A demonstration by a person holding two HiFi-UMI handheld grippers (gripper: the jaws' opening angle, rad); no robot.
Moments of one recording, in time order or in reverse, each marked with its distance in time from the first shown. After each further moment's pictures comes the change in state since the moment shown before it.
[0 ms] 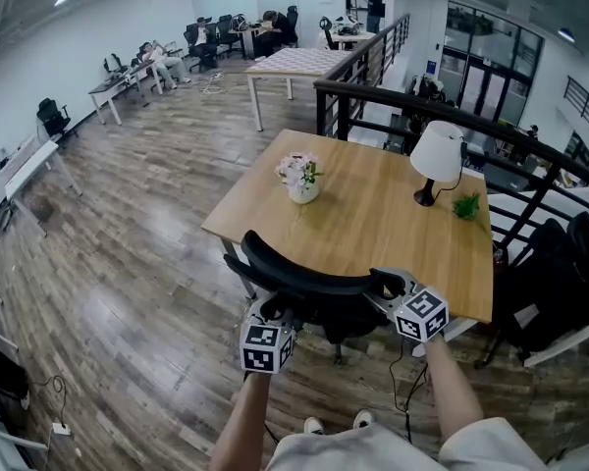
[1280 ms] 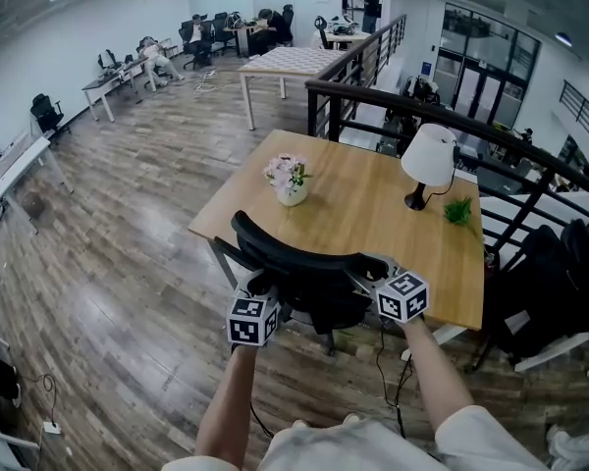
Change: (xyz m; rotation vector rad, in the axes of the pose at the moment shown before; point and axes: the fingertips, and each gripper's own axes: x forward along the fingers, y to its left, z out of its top) left arm 0.063 0.026 0.021 0.010 -0.012 0.003; right arm 0.034 -0.060 0.002 0.092 -0.023 -0.043
